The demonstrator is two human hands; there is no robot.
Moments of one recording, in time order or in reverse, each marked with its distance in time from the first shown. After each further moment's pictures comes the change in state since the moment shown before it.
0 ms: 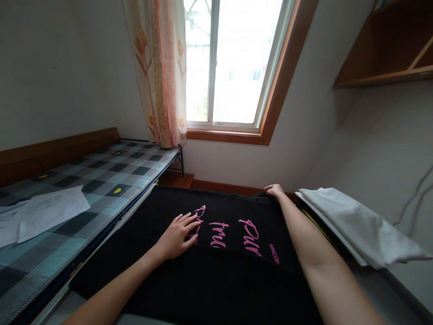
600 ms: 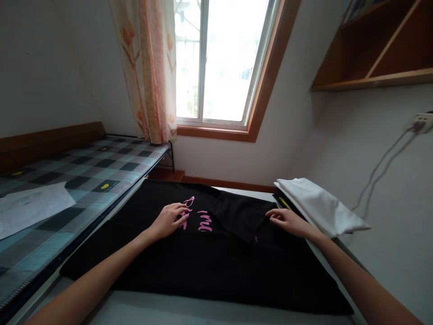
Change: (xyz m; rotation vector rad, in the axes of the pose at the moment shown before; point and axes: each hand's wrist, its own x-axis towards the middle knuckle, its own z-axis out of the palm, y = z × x) left_hand 0.014 -0.006 0.003 -0.095 0.067 -0.071; right_hand -0.181 0.059 -0.077 0.156 -0.427 -0.216
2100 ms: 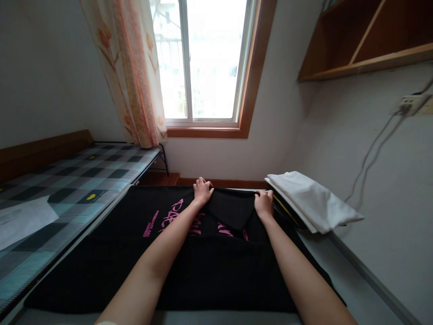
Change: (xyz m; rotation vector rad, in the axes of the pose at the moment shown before) left_hand 0.195 0.068 0.097 -0.002 0.199 -0.248; right_hand 0.088 0.016 0.054 -0.099 0.739 0.397
